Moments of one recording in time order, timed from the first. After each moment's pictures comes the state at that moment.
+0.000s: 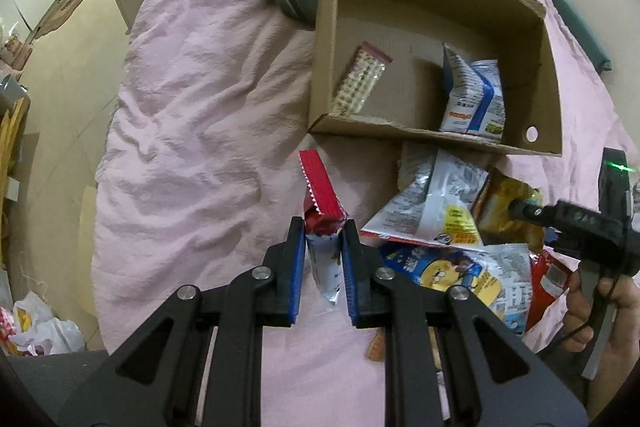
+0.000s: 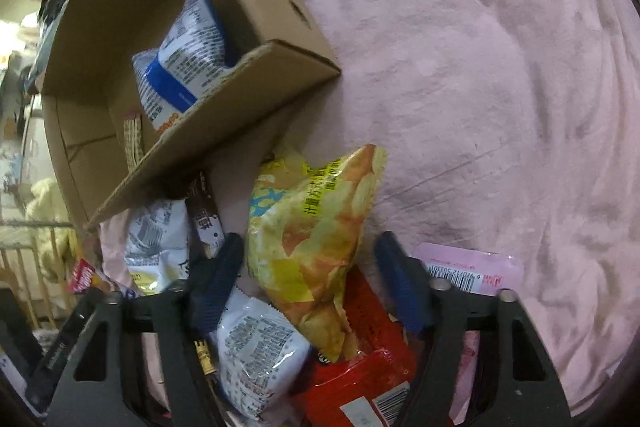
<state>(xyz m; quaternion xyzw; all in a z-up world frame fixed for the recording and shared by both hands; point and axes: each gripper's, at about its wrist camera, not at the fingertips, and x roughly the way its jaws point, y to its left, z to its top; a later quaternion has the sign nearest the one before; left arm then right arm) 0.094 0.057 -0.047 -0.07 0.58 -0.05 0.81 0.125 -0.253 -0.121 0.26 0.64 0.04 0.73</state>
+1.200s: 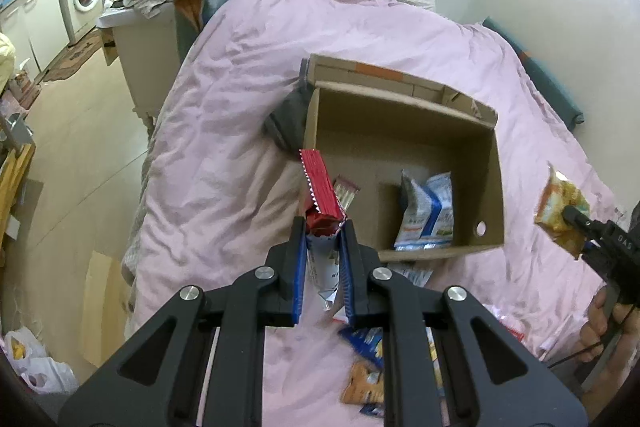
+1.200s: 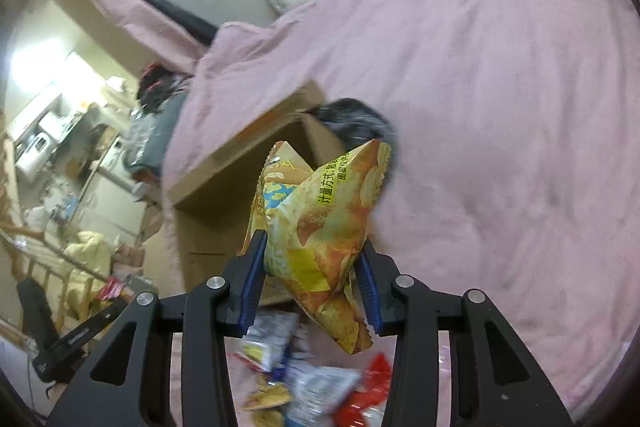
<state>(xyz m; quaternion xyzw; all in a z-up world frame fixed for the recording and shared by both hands) 0.114 0.071 0.061 -0.09 0.45 -0.06 0.89 0.102 -0.298 0.037 0.28 0.40 0.09 0.87</state>
